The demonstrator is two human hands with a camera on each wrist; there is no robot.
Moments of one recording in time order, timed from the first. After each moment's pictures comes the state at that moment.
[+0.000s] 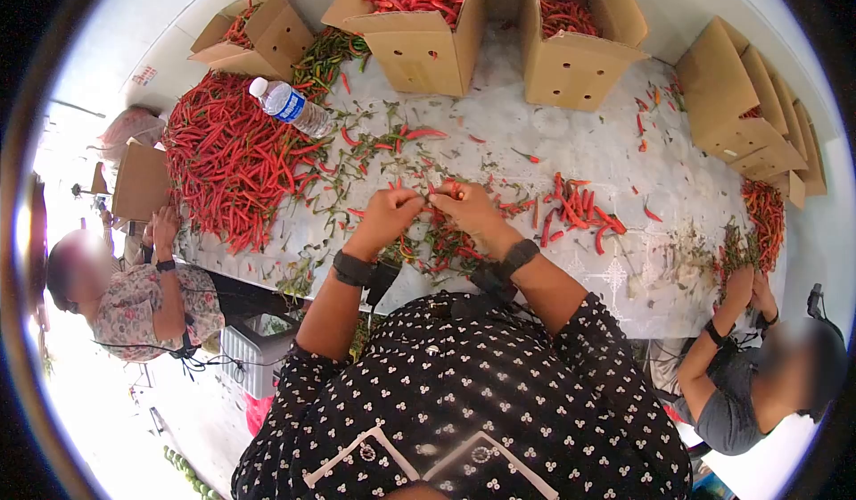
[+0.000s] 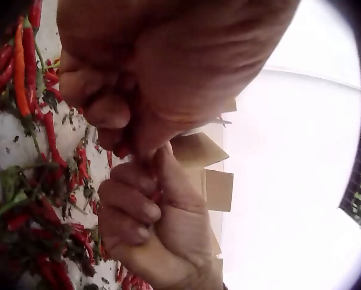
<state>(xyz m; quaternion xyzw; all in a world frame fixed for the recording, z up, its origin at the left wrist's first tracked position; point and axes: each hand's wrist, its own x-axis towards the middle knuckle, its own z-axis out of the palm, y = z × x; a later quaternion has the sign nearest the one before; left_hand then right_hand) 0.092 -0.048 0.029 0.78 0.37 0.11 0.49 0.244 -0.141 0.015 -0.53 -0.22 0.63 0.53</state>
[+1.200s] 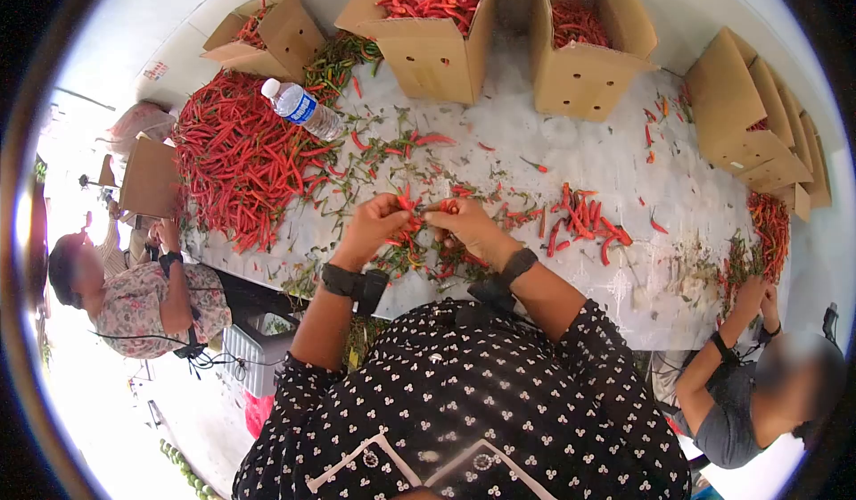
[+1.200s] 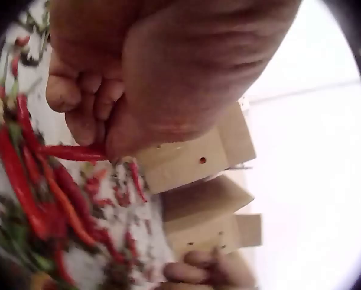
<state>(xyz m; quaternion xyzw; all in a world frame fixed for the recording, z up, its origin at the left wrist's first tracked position) 0.060 -0.040 0.023 0.63 0.39 0.16 0.65 0.234 -0.138 0.011 -0.49 -0.23 0.68 0.49</state>
